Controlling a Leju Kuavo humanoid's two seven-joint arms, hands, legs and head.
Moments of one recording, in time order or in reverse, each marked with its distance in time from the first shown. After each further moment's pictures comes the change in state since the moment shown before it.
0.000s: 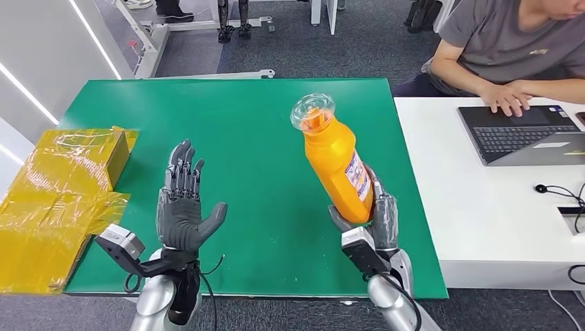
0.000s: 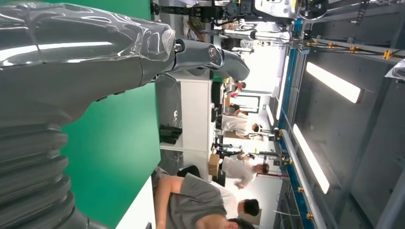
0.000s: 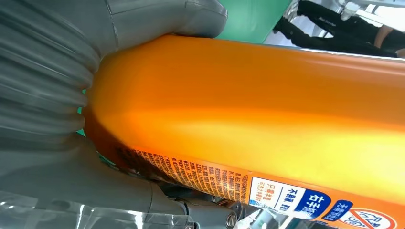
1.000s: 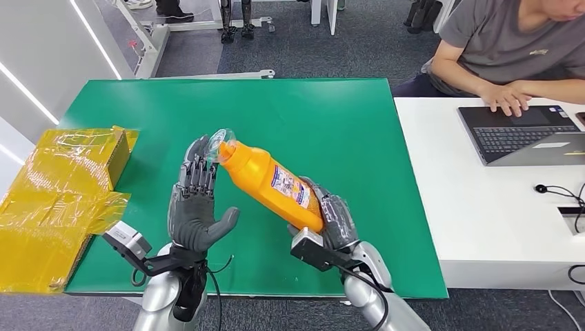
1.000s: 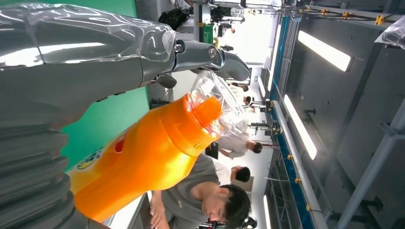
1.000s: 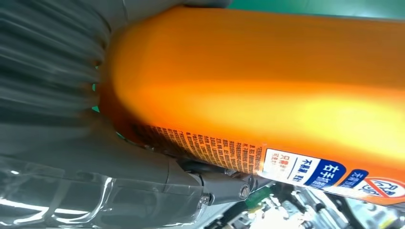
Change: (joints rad) left arm -0.027 -0.006 -0.033 0.006 0.003 -0.104 0.000; right arm -0.091 0.057 0.104 0.123 0.257 0.258 0.195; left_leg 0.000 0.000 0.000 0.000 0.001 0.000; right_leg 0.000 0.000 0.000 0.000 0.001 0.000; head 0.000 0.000
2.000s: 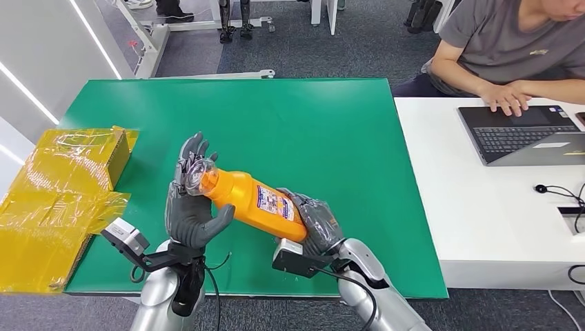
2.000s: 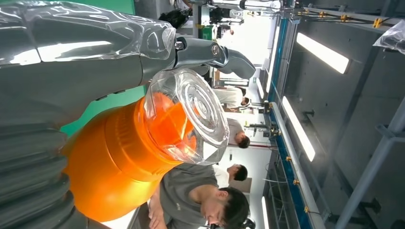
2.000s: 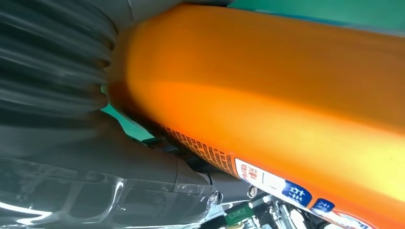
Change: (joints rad) left arm -0.019 0.001 0.025 0.033 0.005 -0.026 0.000; right arm -0.035 0.018 0.042 0.035 0.172 0.188 0.029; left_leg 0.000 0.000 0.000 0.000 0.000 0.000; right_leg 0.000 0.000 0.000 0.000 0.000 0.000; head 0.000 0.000
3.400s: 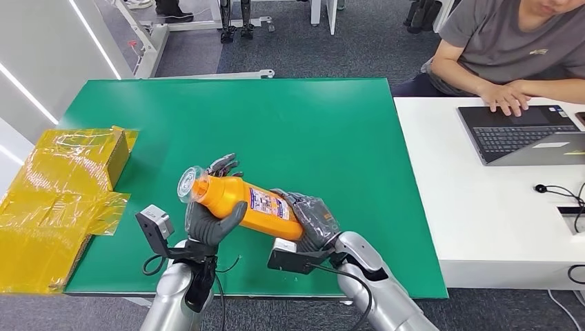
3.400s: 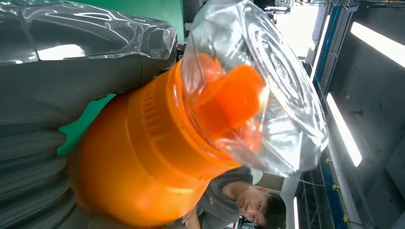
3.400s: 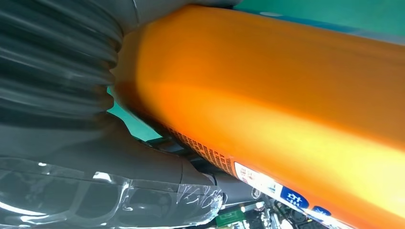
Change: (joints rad) left arm -0.054 -0.021 0.037 0.208 0.018 0.004 0.025; right arm -0.044 0.017 -0.010 0.043 0.106 0.078 -0.009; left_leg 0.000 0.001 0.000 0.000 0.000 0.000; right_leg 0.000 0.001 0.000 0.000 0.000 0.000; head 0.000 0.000
